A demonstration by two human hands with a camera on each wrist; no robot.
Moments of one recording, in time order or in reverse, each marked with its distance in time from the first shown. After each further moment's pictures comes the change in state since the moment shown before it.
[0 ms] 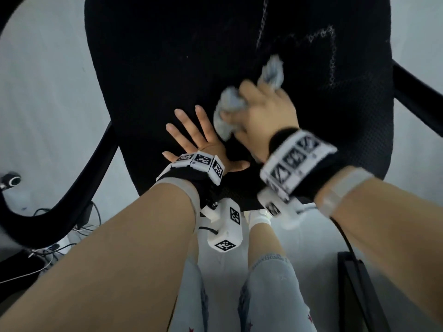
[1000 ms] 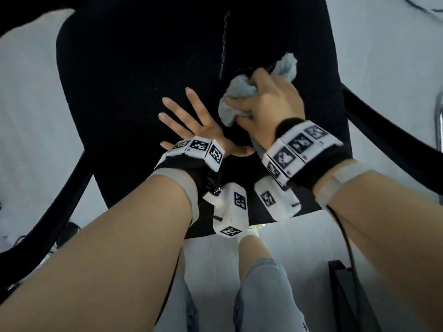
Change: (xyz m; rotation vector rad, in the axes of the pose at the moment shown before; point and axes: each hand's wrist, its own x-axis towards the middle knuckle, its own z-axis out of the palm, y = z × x) left_hand 0.022 0.074 -0.030 -0.079 0.019 0.022; right_hand 0.008 0.058 -0.035 0.077 0.119 0.139
